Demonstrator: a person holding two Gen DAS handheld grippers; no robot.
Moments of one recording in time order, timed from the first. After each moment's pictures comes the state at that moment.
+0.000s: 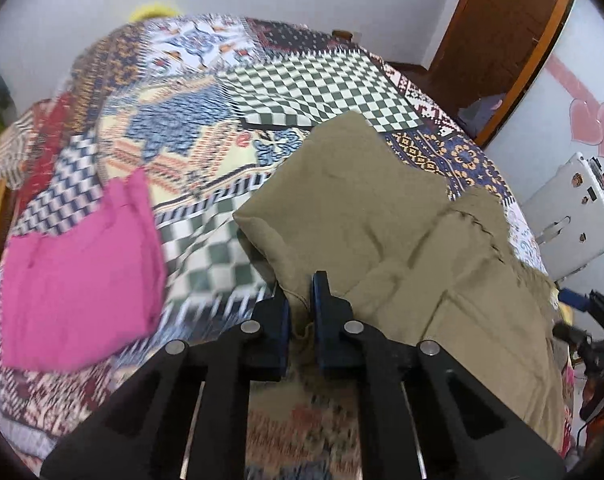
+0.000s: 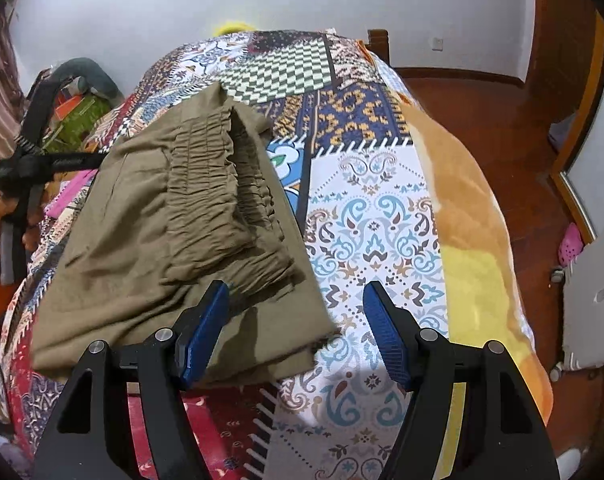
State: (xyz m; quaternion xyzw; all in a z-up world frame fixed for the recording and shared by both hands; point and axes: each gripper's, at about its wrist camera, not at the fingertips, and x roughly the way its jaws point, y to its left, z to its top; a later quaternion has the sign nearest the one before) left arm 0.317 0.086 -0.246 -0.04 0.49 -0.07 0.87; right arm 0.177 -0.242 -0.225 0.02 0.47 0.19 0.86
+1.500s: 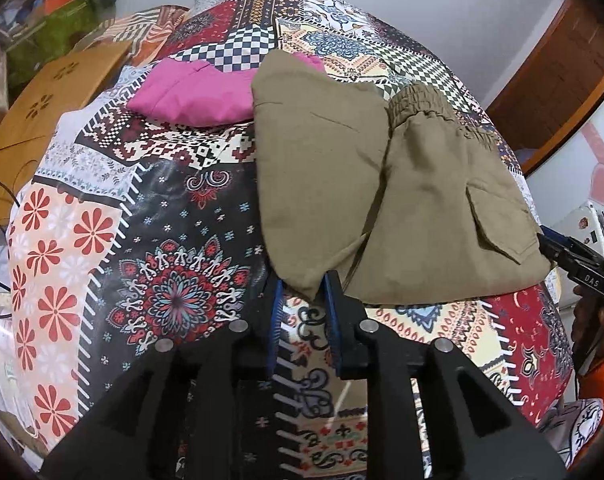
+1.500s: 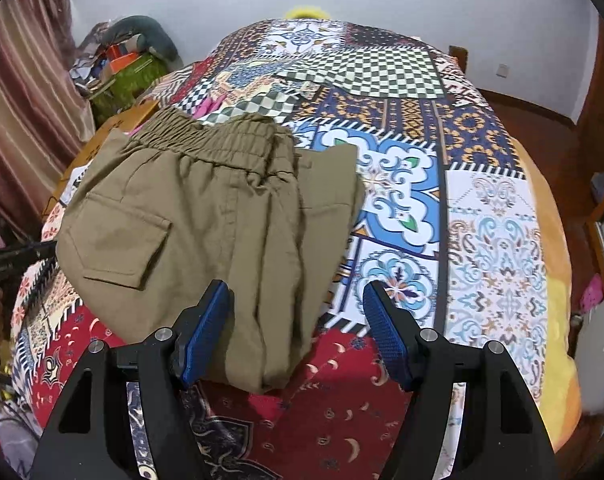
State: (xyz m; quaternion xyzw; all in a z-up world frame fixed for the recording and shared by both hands) left arm 0.088 0.175 -0.255 -0.16 0.49 0.04 0.85; right arm 0.160 -0.152 -0.228 -0.04 0.47 0.27 0.84
